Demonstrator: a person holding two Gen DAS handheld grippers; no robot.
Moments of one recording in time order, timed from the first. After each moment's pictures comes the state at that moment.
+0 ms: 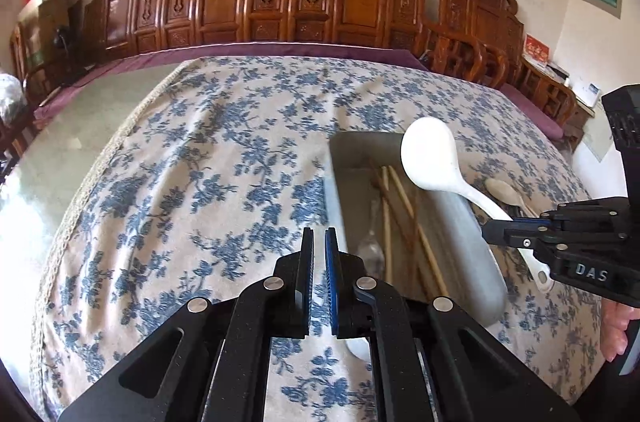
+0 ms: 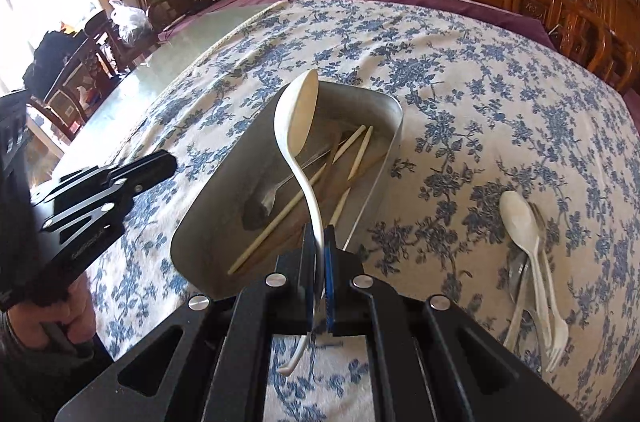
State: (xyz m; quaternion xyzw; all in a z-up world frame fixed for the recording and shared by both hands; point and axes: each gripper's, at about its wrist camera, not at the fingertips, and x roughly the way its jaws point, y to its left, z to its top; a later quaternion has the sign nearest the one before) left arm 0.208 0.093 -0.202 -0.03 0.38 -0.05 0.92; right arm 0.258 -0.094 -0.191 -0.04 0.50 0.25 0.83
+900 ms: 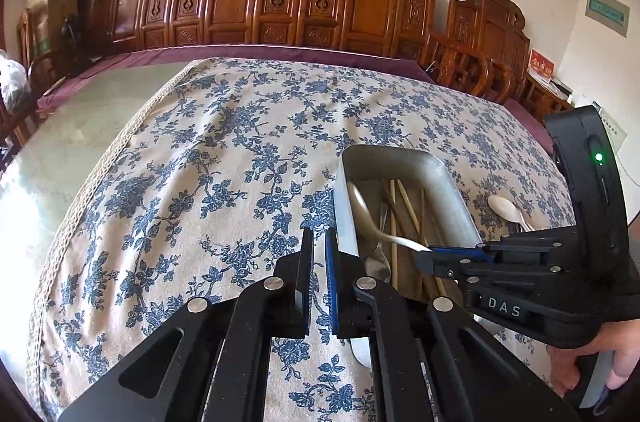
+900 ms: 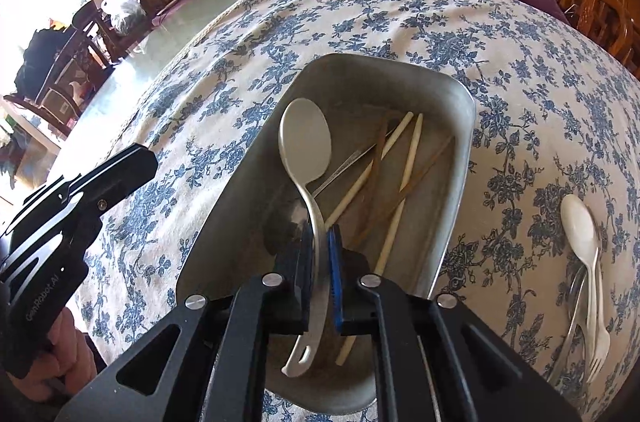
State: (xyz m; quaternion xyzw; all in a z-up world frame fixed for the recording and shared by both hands) left arm 0.209 0.106 -0.196 -0.05 0.37 -0.05 0.92; right arm 0.278 -0.045 -0.220 -0.03 0.53 0.25 0.81
